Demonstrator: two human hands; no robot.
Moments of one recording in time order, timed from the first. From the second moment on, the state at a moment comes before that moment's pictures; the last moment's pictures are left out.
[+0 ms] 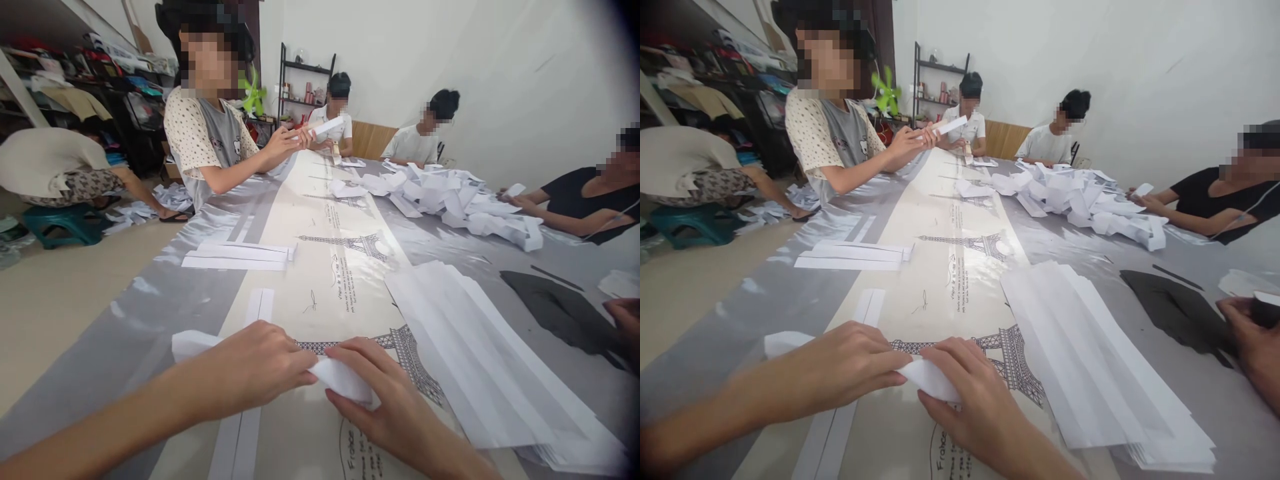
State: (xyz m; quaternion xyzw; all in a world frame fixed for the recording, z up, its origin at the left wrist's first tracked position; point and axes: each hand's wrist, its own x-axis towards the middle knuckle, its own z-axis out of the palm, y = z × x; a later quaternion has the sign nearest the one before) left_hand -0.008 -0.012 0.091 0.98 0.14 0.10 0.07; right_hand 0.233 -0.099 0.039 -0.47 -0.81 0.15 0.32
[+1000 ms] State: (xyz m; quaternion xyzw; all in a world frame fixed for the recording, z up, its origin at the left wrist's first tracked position) left_hand -0.024 0.015 0.087 0.98 0.16 0.11 0.09; right_hand 0.250 -0.089 0.055 -0.57 -0.57 0.36 0.47
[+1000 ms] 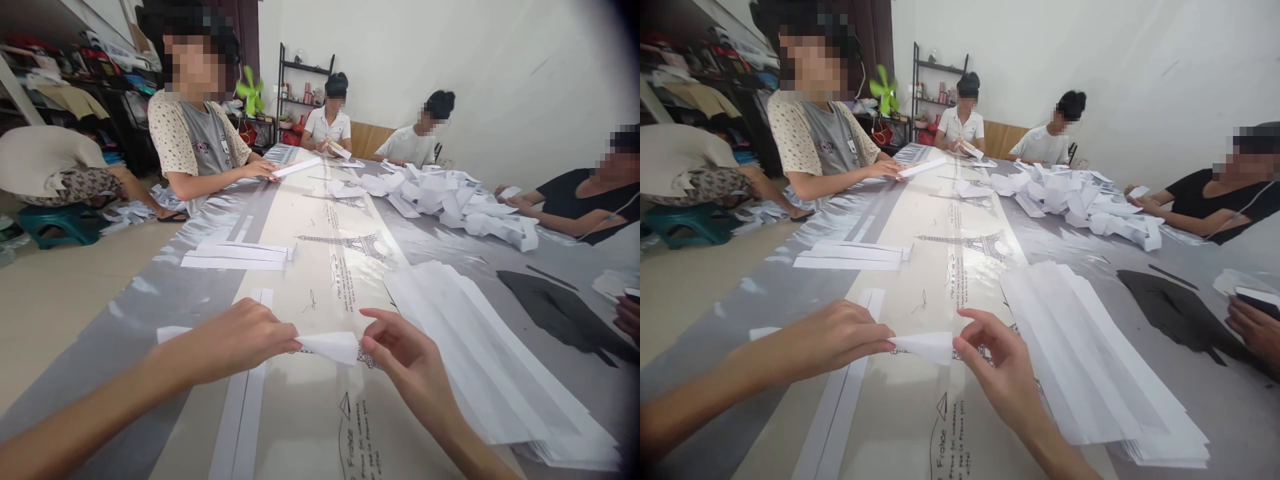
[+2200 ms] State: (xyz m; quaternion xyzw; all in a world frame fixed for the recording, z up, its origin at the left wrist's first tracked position) left_hand -0.038 0.070 0.061 0.90 0.22 0.09 0.37; right_hand 0.260 -0.082 0.041 -0.39 -0.89 0.13 0.18
